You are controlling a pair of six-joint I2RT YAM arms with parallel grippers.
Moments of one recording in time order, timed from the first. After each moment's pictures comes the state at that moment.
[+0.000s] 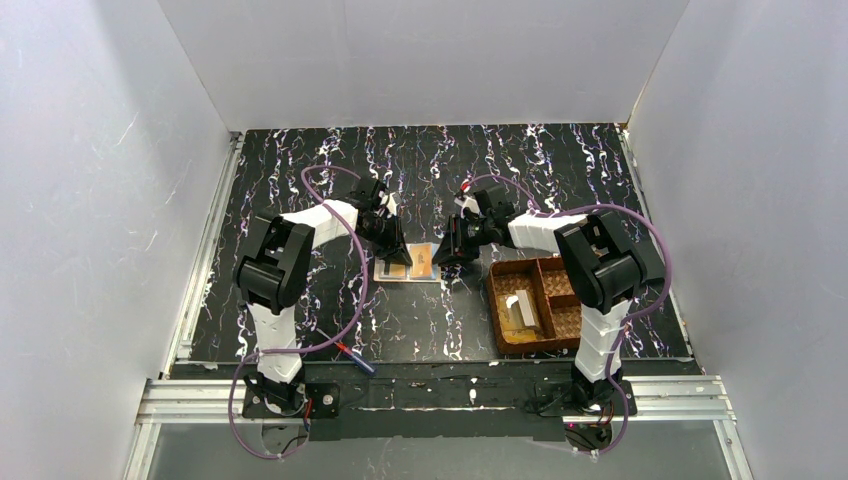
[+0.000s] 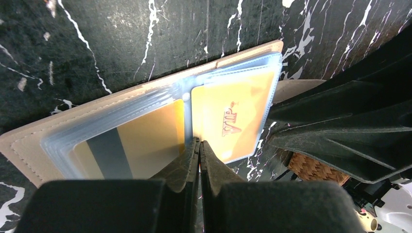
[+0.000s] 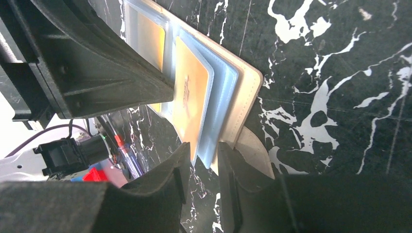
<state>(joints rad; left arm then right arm) -0.41 1.96 1.23 -0.47 0.50 -0.51 0.51 1.94 1.10 -0.06 -0.68 0.60</state>
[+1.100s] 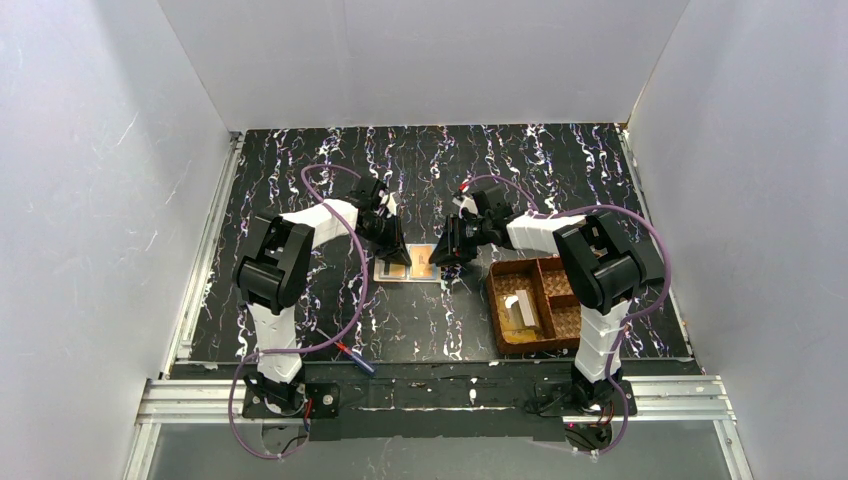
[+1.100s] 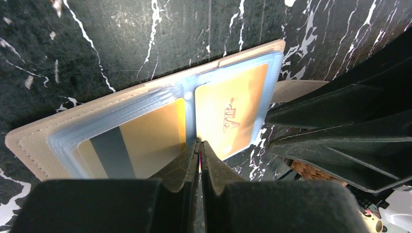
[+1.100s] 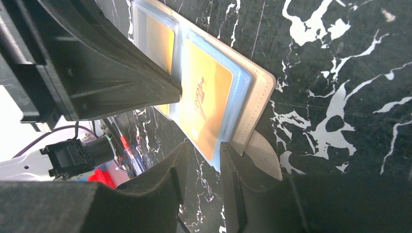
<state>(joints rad) -0.41 1.96 1.24 -0.48 0.49 -0.50 0.53 1.94 1.09 -0.03 -0.68 0.63</state>
